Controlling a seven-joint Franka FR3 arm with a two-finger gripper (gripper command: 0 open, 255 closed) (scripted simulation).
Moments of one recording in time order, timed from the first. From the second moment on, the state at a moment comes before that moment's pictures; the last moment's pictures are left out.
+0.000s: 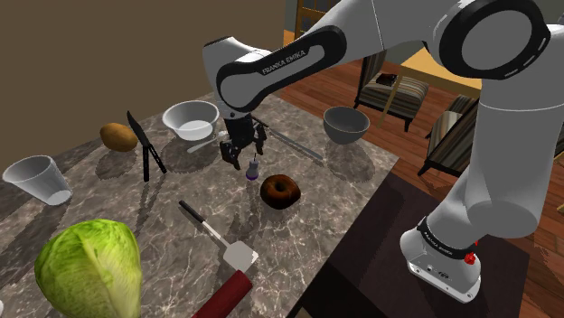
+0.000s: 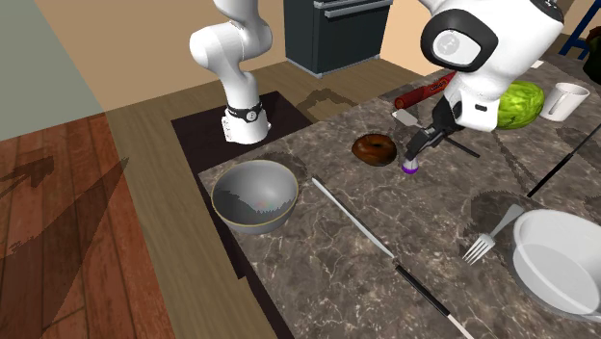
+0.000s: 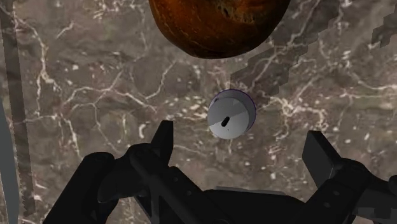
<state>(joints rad) 0.15 0.43 0.32 -1.72 -0.06 1.90 0.45</state>
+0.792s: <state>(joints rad) 0.15 0.42 0.32 -1.73 -0.06 1.91 0.45</state>
